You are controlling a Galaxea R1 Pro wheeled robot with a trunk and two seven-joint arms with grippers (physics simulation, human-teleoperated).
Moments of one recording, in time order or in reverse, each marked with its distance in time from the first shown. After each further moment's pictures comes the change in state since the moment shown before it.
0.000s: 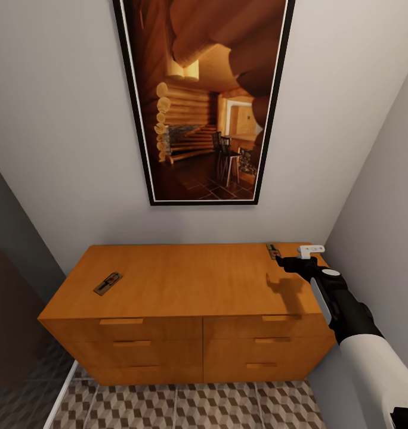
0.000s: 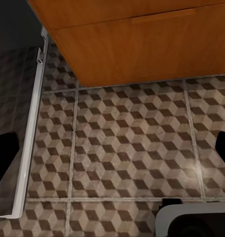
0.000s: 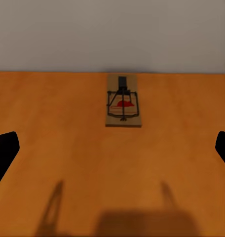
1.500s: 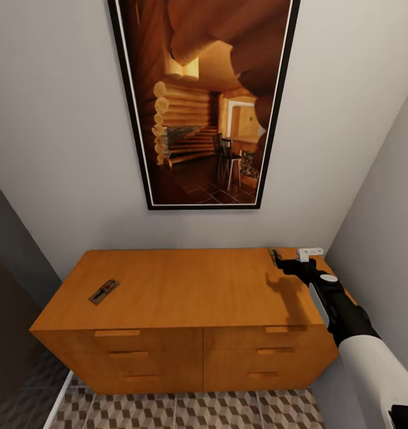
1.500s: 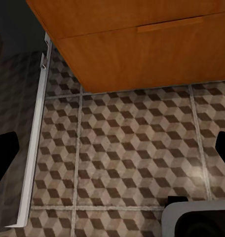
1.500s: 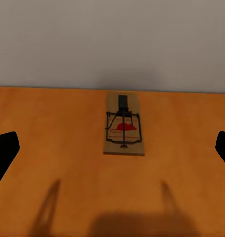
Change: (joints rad) left arm 0.008 0.012 0.000 0.000 0.001 -0.002 0.005; right arm 0.000 0.001 0.003 0.073 0.013 -0.120 -0.001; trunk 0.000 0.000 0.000
